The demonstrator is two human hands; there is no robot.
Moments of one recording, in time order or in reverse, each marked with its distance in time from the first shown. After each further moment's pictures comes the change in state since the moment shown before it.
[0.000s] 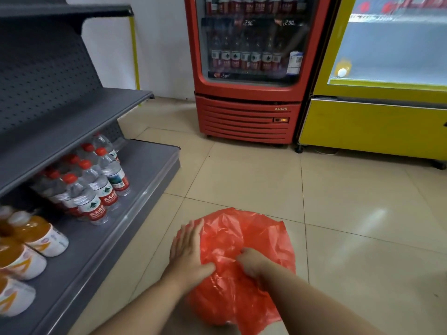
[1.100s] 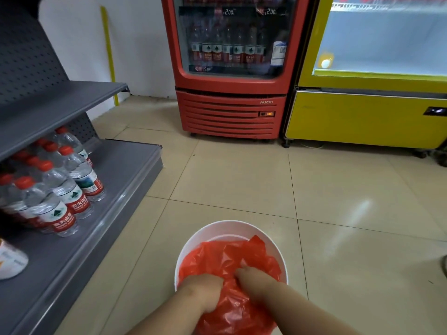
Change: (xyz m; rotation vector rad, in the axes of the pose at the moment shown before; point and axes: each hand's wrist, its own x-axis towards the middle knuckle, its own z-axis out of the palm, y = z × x) left_hand 0.040 0.003 0.074 0.618 -0.596 0.082; right_hand 0.057 0.063 0.015 -0.730 -0.010 -0.187
